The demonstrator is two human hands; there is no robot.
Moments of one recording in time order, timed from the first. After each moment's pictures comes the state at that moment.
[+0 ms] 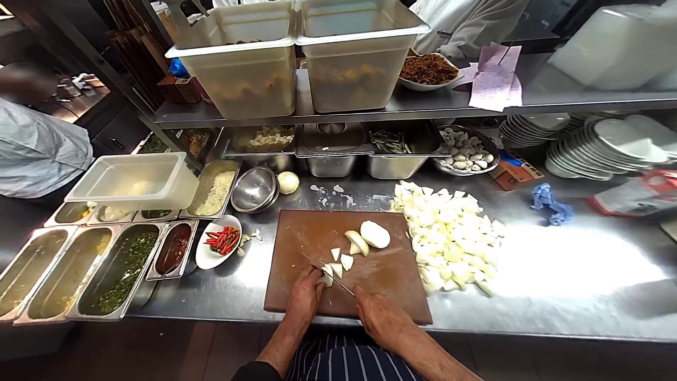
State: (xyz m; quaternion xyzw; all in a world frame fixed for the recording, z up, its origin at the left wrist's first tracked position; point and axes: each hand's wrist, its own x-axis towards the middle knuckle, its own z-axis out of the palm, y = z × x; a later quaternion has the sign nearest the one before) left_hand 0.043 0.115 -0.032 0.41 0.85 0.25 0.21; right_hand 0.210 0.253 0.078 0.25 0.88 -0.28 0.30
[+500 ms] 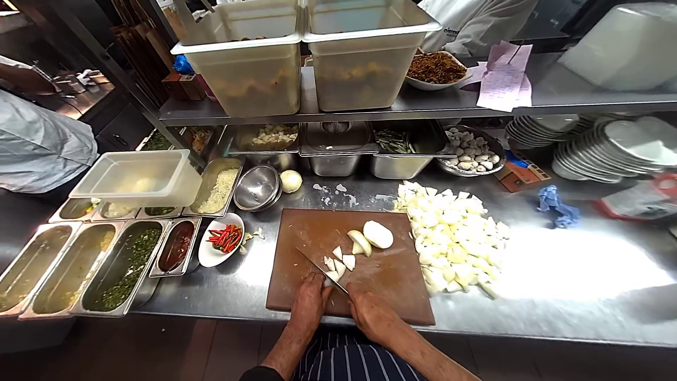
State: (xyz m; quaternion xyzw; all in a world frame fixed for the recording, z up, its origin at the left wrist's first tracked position) left_hand 0.064 0.111 -0.036 0.39 0.87 0.21 0.19; right_hand 0.201 0.247 0.039 0.23 0.88 -0.30 0.27
